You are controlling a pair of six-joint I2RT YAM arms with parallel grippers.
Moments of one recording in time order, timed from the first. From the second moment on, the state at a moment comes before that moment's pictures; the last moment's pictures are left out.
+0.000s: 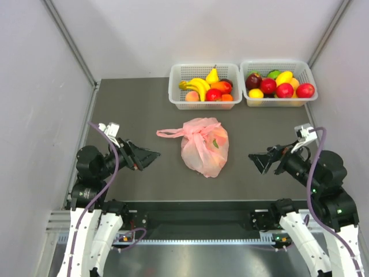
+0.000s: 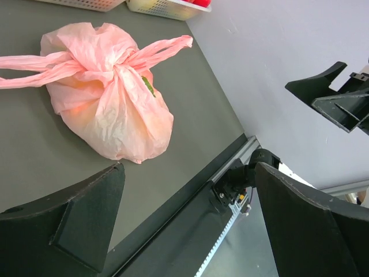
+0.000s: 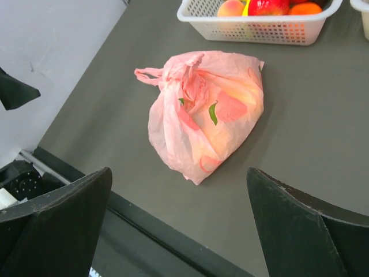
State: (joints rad) left arm -0.09 0.46 0.70 -0.37 0.78 -0.69; right arm 0.23 0.38 0.94 -0.77 -0.35 0.34
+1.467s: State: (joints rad) left arm -0.09 0.82 0.71 -0.28 0.51 -0.73; right arm 1.00 1.55 1.04 -0.31 0.54 0.52
